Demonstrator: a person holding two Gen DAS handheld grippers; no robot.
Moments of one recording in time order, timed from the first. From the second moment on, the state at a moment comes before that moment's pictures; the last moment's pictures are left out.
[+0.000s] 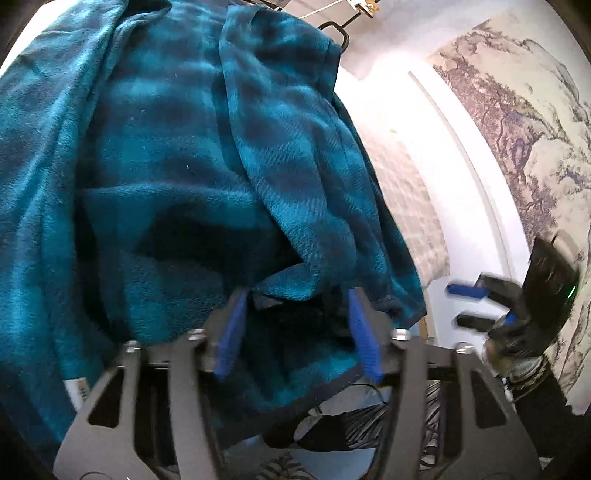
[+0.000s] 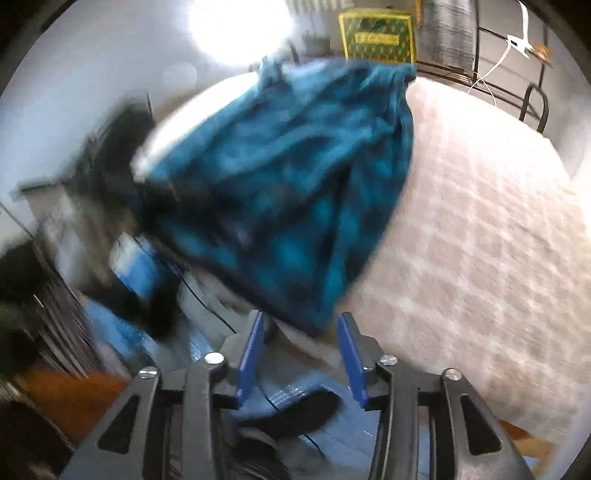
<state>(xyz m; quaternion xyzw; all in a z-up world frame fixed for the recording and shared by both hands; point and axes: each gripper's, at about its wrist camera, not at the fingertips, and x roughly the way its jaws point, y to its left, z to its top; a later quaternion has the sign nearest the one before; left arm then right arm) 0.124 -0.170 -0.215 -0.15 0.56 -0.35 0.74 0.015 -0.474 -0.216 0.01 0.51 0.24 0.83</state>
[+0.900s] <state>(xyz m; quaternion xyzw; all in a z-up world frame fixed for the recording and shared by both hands) 0.089 -0.150 -0.223 -0.33 0.57 -0.41 0.63 0.119 -0.441 -0.239 0.23 0.52 0.26 0.78</state>
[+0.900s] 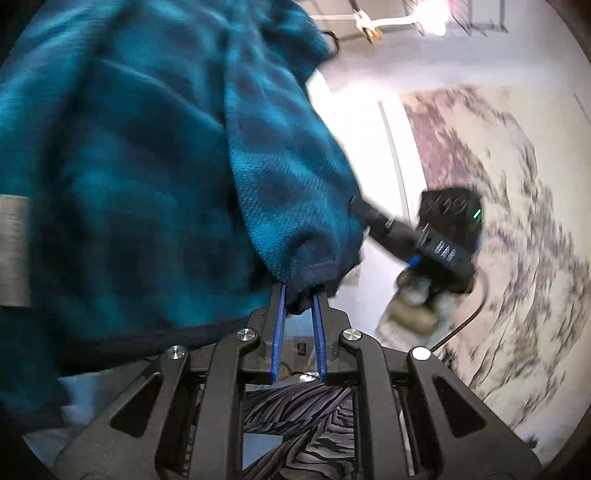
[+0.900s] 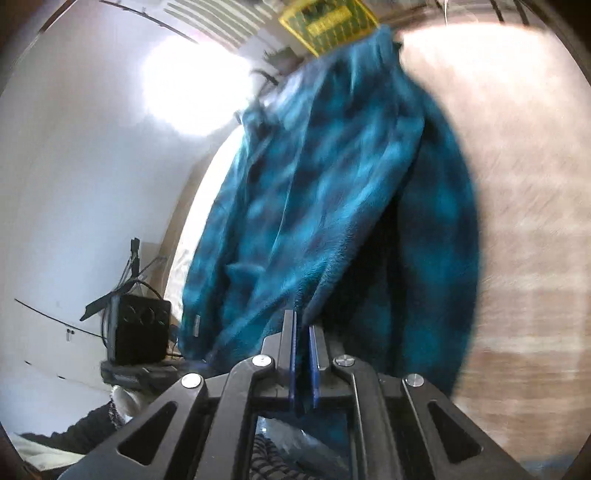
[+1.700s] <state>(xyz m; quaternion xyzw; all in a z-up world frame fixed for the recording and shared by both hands) 0.094 -0.186 -0.182 -0.22 0.54 -0.41 0.70 0.080 -0.455 -0.256 0.16 0.55 0.23 0.79</state>
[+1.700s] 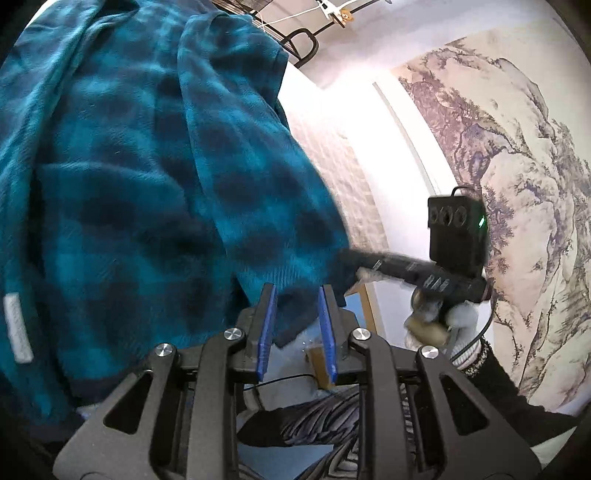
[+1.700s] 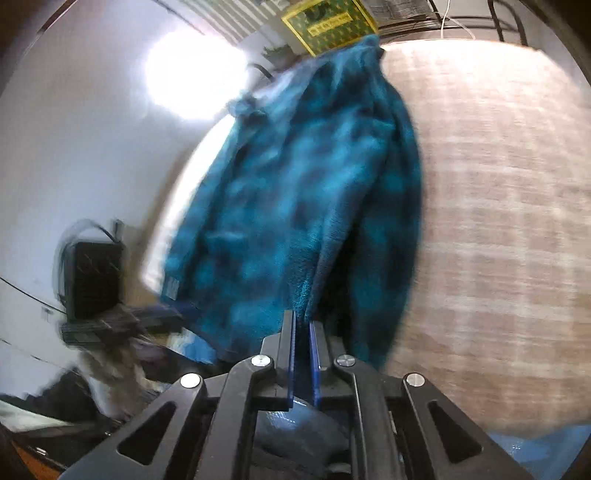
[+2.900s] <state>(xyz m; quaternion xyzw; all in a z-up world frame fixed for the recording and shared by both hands) 0.097 -0.304 -0.226 -0.09 0.54 -0.48 0.69 0.390 -0.515 -0.303 0.39 0.41 0.27 0.78</state>
